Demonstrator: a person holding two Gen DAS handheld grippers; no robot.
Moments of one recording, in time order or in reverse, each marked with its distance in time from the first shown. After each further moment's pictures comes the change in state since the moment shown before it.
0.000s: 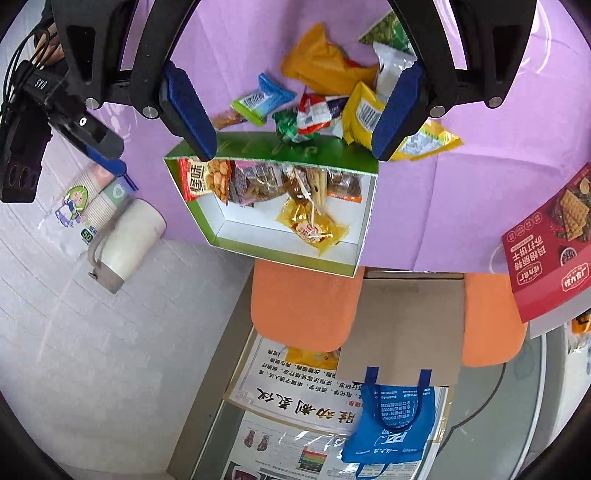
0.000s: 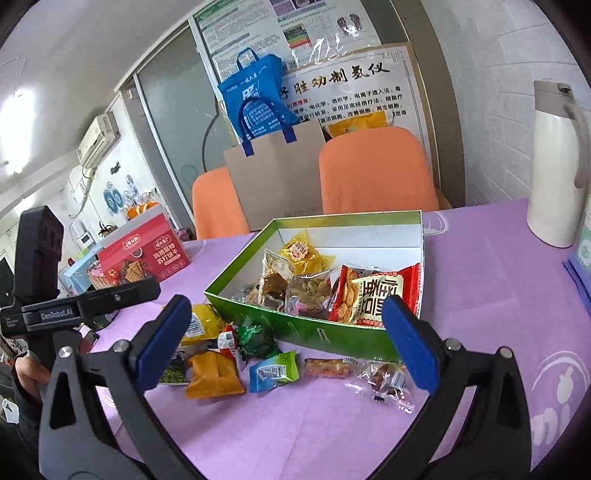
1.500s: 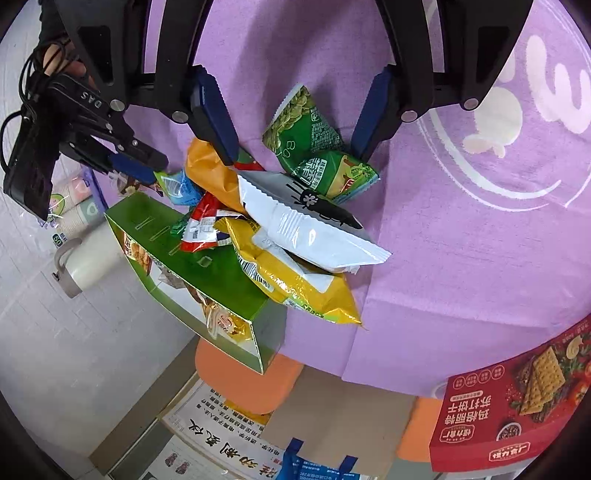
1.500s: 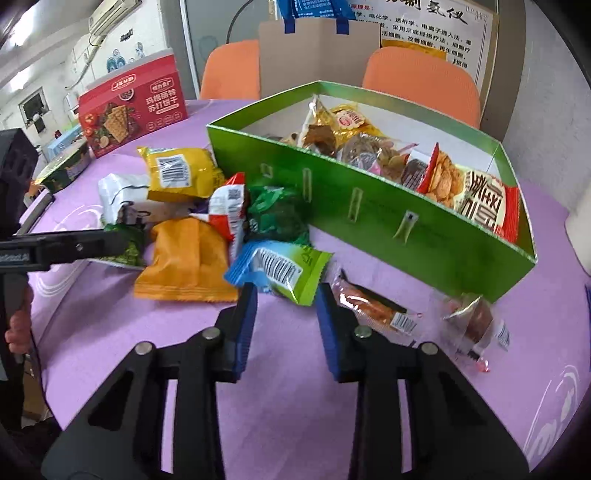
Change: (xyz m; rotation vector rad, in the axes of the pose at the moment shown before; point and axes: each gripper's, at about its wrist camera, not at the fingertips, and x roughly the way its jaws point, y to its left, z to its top) left arm 0.033 0.101 -0.093 -0.232 0.165 -0.010; right arm 0.106 0.043 -0.085 -0.275 0.466 -0.043
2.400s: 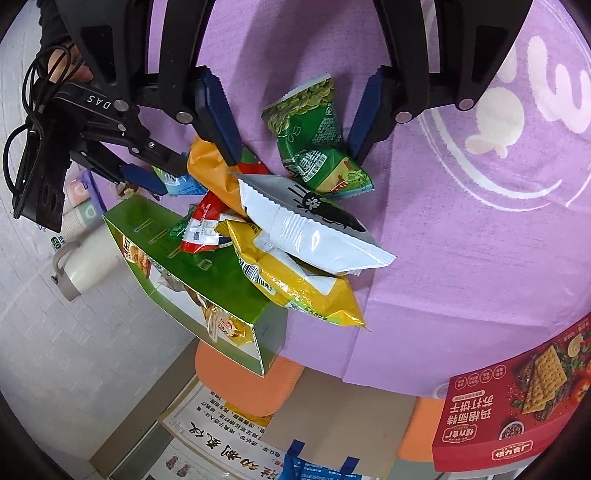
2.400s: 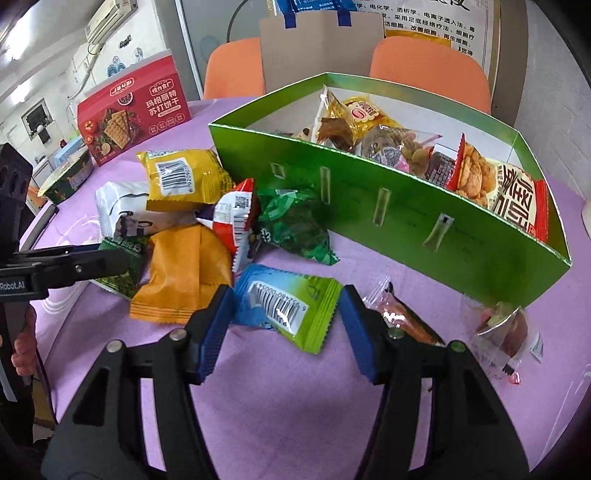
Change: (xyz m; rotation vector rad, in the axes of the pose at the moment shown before) left arm 0.004 -0.002 0.001 0.011 0.005 0.000; right arm 0.024 0.001 0.016 0.050 0.004 0.035
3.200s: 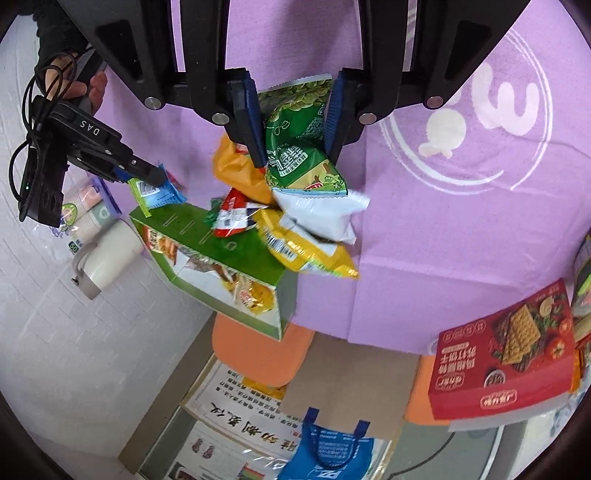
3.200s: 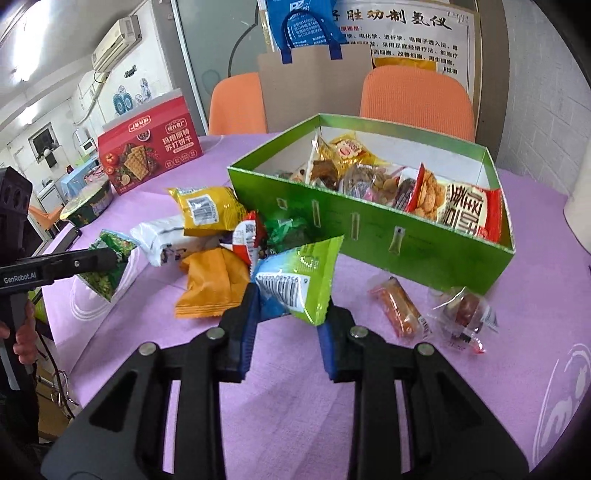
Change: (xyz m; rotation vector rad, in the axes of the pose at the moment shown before) left arm -0.067 -0.013 -0.006 0.091 -0.104 0.003; right arm -0.069 0.004 -0.006 0.013 -0.155 0.001
